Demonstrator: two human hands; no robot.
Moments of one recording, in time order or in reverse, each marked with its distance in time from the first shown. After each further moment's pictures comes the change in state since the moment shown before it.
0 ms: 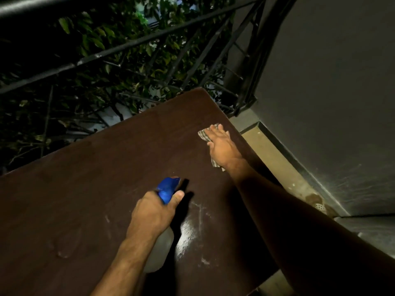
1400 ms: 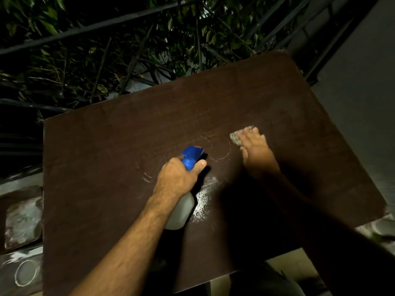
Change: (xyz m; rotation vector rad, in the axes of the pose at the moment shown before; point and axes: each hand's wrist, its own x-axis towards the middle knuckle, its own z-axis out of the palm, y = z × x) left_hand -0.037 -0.134 -0.077 -0.078 0.020 -0.106; right_hand -0.126 -0.121 0.084 -0.130 0.059 -0.180
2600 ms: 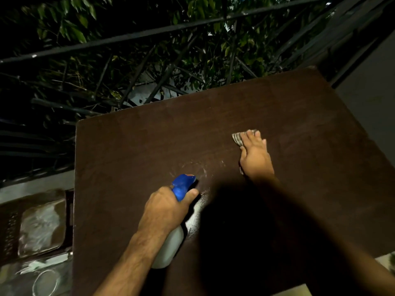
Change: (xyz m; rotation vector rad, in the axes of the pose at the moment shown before) left_hand -0.007 -0.124 -0.073 -0.002 0.049 -0.023; right_hand 0.039 -0.114 0.051 0.049 0.001 0.181
